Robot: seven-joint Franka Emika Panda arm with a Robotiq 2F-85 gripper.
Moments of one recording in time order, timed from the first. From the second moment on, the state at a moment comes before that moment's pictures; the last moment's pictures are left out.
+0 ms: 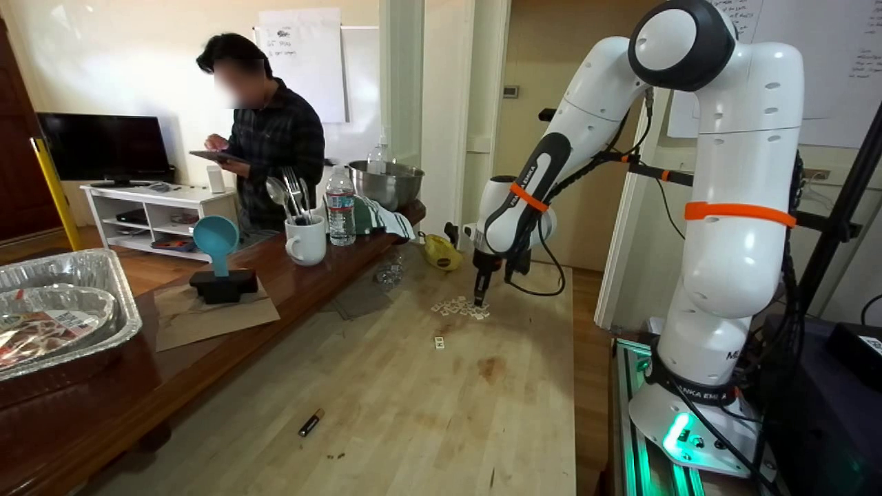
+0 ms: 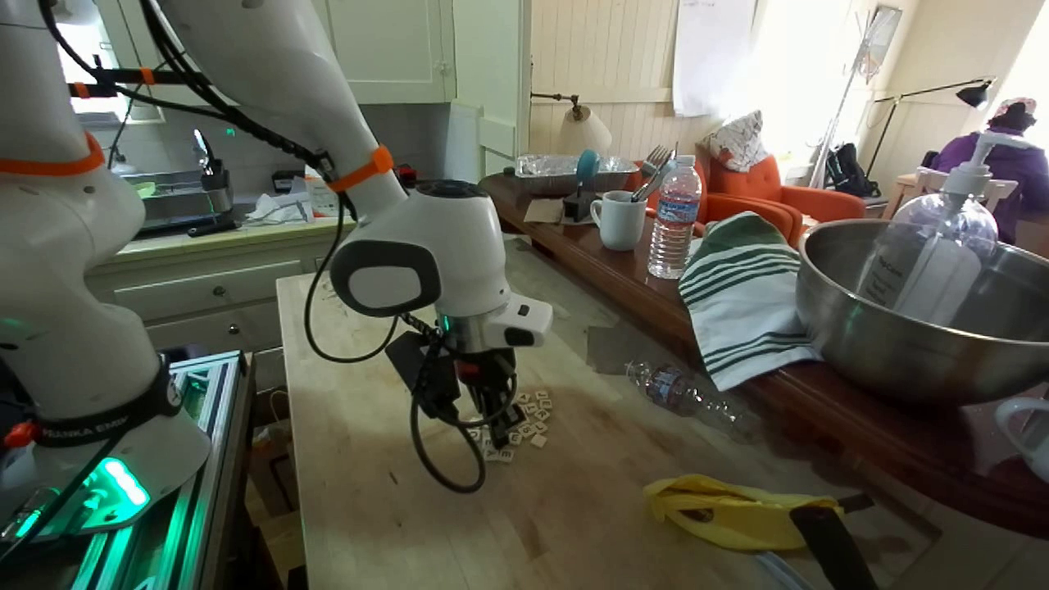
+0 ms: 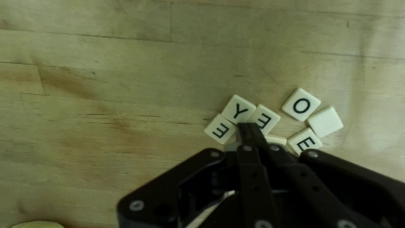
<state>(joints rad) -0.26 0.15 -0.13 -2.61 -0.05 2.92 -0.49</state>
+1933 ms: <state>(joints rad) -0.27 0.15 -0.06 -2.61 -0.04 2.92 -0.61</state>
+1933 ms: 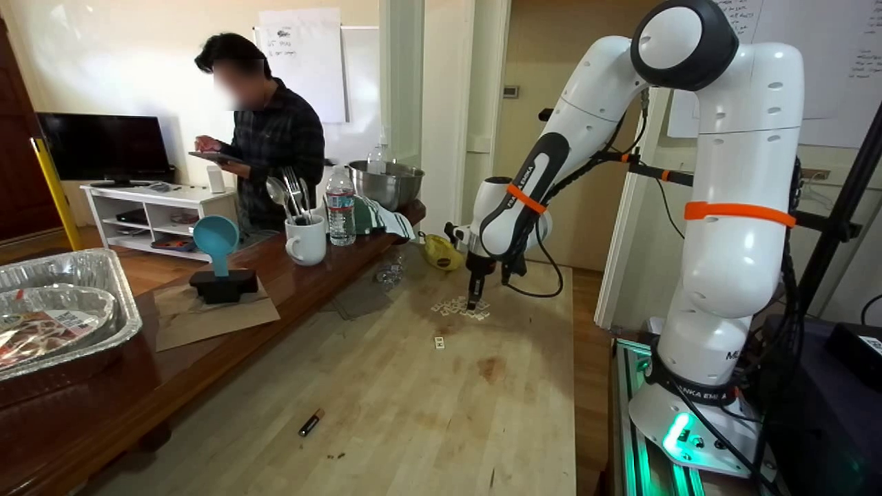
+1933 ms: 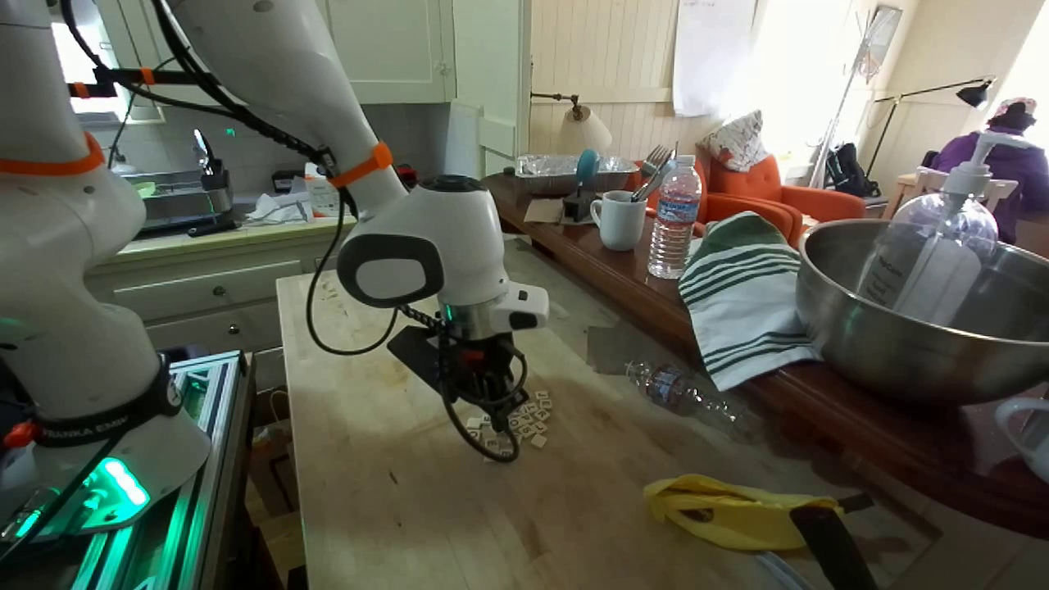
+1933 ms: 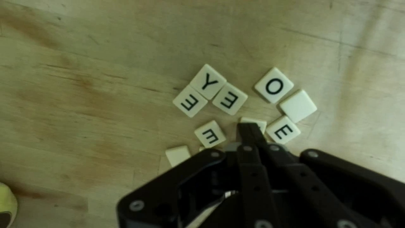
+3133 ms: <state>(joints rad) -0.21 0.07 -0.15 -2.69 -0.37 2.83 -0.68</state>
